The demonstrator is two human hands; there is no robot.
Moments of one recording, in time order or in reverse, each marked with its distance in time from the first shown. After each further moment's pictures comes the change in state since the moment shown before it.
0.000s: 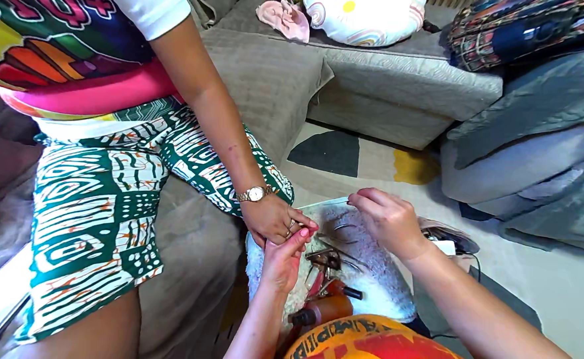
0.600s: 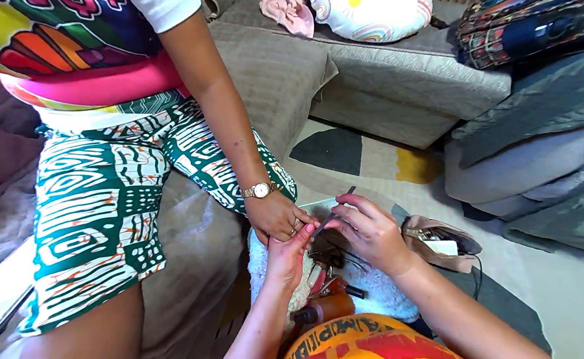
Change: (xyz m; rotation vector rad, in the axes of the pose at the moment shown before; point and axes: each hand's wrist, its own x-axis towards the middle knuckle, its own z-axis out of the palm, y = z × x) left_hand 0.000 -0.003 0.008 0.058 0.103 0.042; right_hand 0.001 -0.039 0.013 0.247 0.056 0.011
